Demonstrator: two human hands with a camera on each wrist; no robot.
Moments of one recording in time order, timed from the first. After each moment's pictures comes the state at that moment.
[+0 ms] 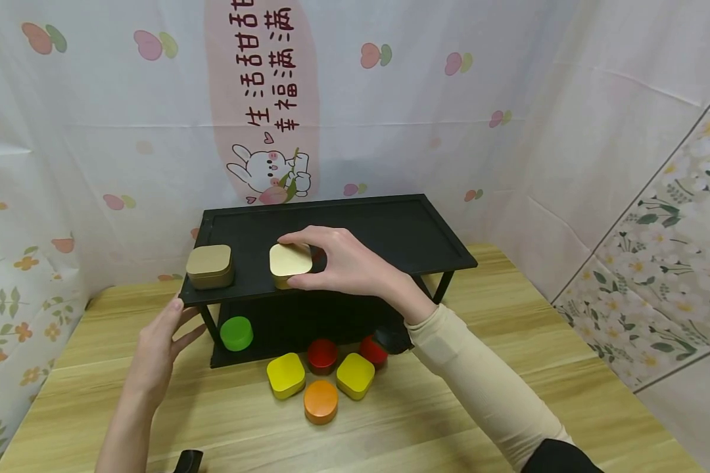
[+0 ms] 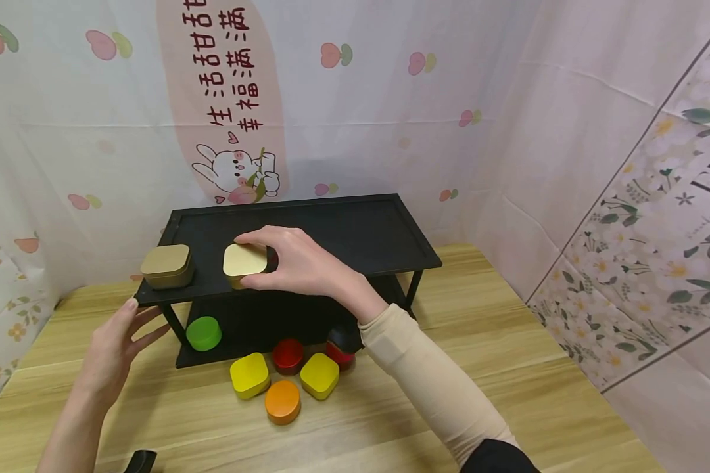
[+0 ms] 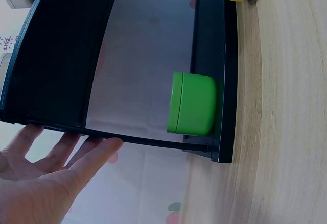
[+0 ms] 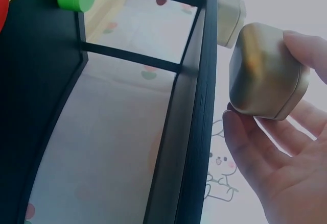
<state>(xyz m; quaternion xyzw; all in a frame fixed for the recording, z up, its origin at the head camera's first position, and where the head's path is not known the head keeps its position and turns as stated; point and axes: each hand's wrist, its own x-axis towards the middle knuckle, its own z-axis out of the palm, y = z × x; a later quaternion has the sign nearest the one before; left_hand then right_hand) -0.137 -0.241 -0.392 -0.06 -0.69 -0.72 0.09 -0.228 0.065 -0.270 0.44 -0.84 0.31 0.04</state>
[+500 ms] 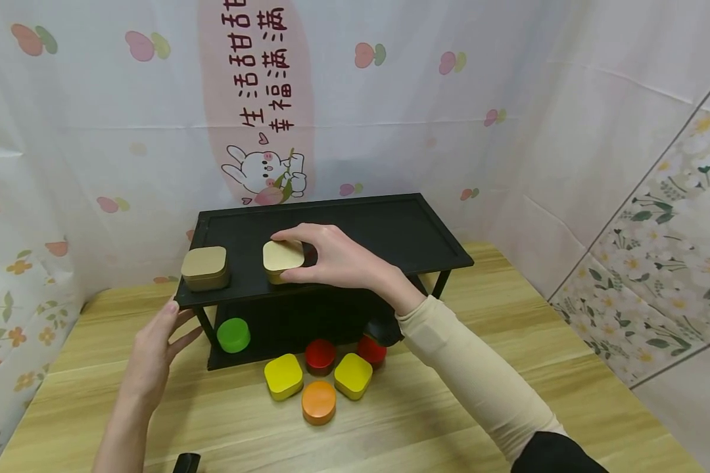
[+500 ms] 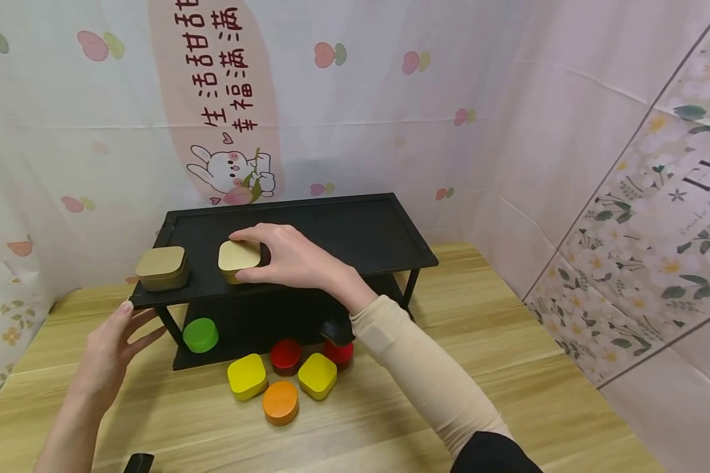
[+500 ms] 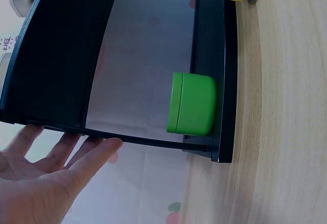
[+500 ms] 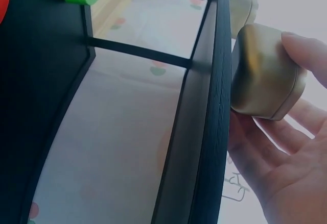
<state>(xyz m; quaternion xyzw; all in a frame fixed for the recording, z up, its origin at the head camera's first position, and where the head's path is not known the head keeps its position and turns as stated) -0.136 -0.240 -0.393 -0.07 -0.67 -0.73 0.10 -0.239 0.059 -0.268 0.43 -0.86 0.29 0.01</state>
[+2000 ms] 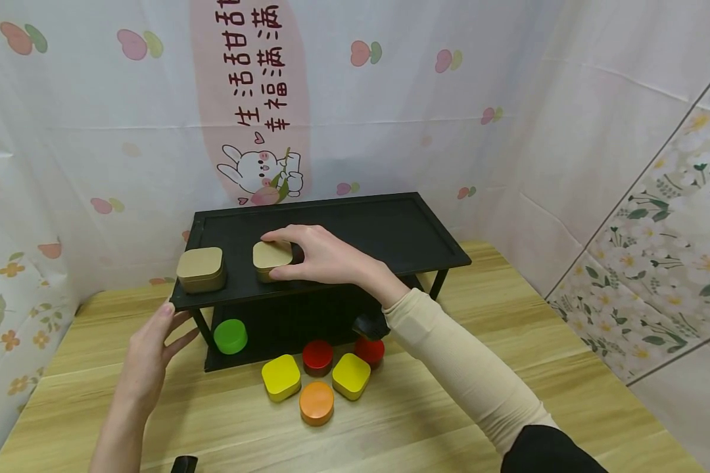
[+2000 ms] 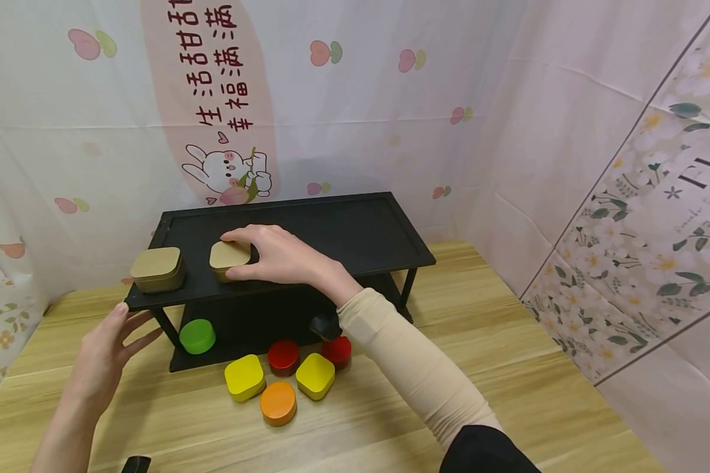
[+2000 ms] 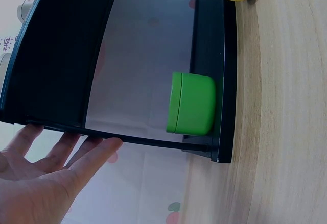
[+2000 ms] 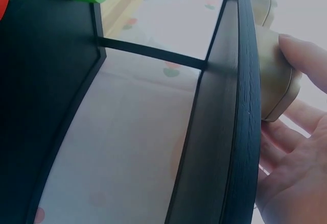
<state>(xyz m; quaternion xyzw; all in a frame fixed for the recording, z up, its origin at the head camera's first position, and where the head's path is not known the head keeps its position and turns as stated) -0.137 -0.240 -0.394 -0.07 -0.67 -0.73 0.10 -0.253 0.045 -0.272 0.42 -0.87 0.25 -0.03</state>
